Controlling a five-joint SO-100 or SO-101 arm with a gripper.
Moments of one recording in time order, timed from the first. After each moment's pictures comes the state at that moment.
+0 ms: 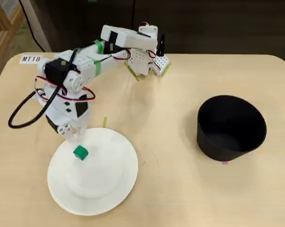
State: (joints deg) arm 30.2 37.2 9.8 104.8 11.8
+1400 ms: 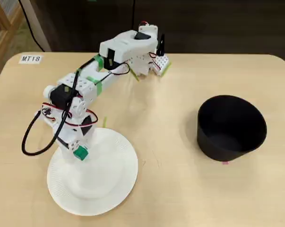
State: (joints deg) arm 28.5 23.8 2.1 104.8 6.3
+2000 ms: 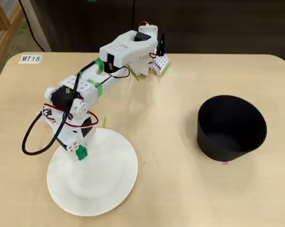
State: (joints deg) arm 28.5 22.9 -2.3 104.8 9.7
